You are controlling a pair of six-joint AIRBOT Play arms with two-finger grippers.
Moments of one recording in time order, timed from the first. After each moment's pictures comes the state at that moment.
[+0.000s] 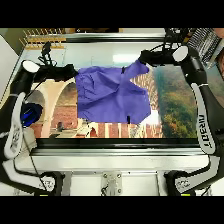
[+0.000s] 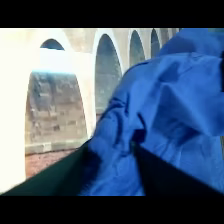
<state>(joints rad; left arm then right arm) 0.02 -1.65 1.58 0.86 -0.93 -1.37 0.12 -1.69 1.81 -1.10 0.81 1.55</state>
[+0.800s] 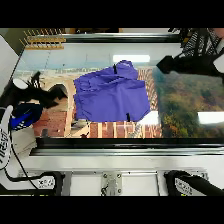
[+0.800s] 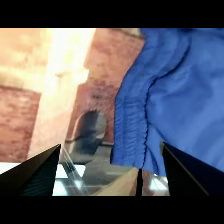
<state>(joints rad) 0.21 -1.47 1.12 1.05 -1.10 -1.53 0.01 -1.18 1.41 -1.10 1.03 1.35</state>
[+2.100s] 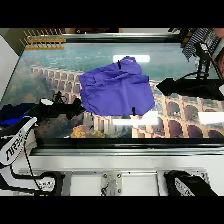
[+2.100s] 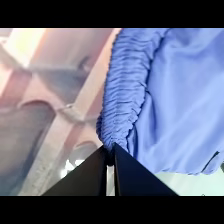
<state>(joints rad) 0.03 -1.55 0.90 0.59 -0.80 -1.50 0.00 -0.99 1.18 -1.10 1.08 1.40</state>
